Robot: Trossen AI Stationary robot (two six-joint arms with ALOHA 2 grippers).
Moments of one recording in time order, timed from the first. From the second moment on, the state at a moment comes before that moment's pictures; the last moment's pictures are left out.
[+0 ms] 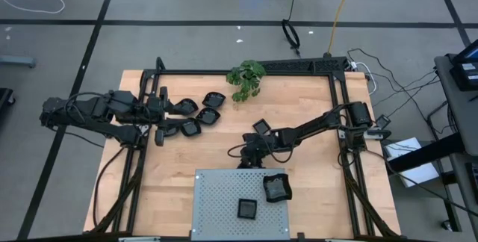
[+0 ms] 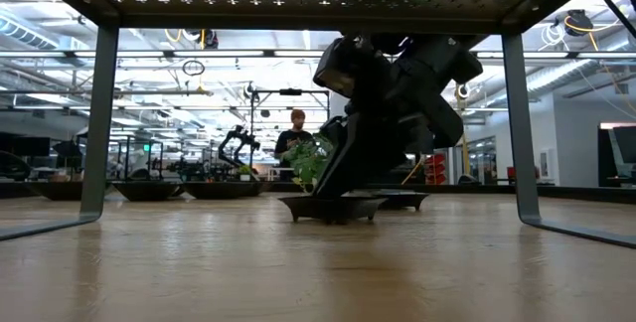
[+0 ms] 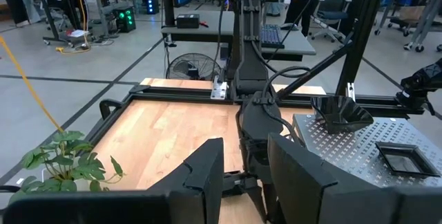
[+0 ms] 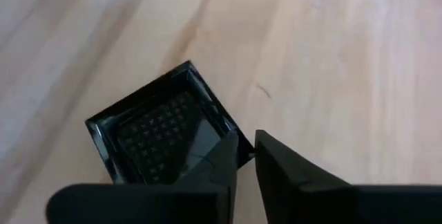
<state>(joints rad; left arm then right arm) -0.10 0.67 0.84 -0.31 -0.14 -0.06 0.10 1.92 1.00 0.13 -0.17 -0.14</state>
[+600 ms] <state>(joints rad) -0.10 0.67 0.84 -0.31 -0.14 -0.06 0.10 1.92 1.00 0.13 -0.03 -0.15</state>
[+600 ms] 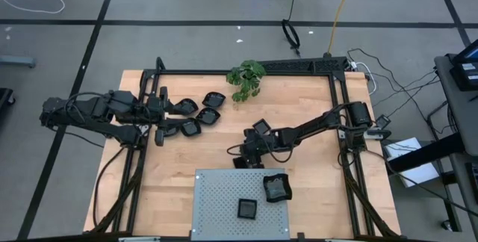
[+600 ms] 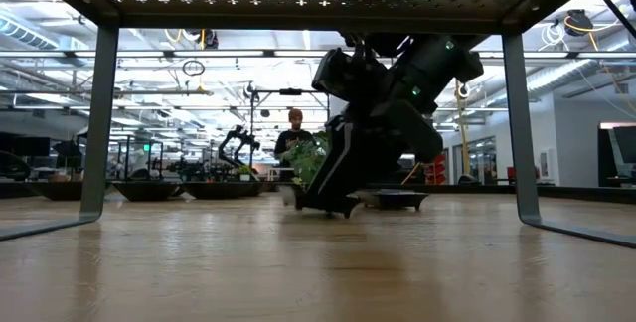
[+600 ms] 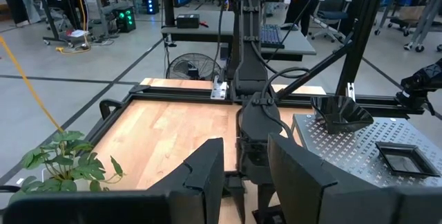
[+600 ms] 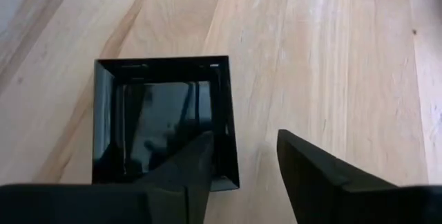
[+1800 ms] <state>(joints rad) -0.10 0.67 0.84 -0.31 -0.14 -0.06 0.07 1.92 1.00 0.12 -0.18 -0.15</state>
